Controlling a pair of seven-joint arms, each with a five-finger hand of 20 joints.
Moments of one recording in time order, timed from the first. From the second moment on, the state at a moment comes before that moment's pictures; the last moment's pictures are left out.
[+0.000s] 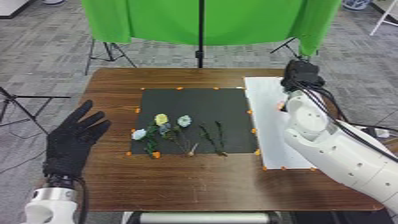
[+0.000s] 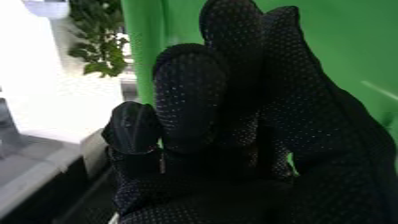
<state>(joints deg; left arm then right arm) 132.2 -58.8 -97.0 -127.4 34.6 12.8 18.6 -53.1 -44.4 33.8 -88.6 -131.0 12.7 49.8</state>
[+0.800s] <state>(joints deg) 132.2 -58.9 -97.2 -127.4 34.6 12.7 18.4 -60.0 -47.1 40.7 -88.5 -123.4 -7.6 51.6</state>
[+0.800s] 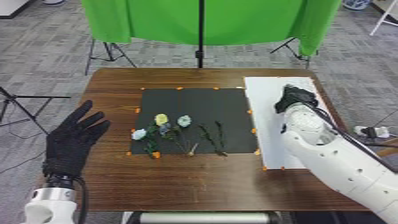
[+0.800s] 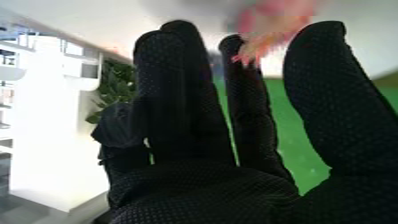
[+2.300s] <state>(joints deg) 130.9 -59.9 -97.6 -127.4 35.6 11.9 15.7 -64.2 -63.9 35.7 -95.1 -135.4 -5.4 34.9</state>
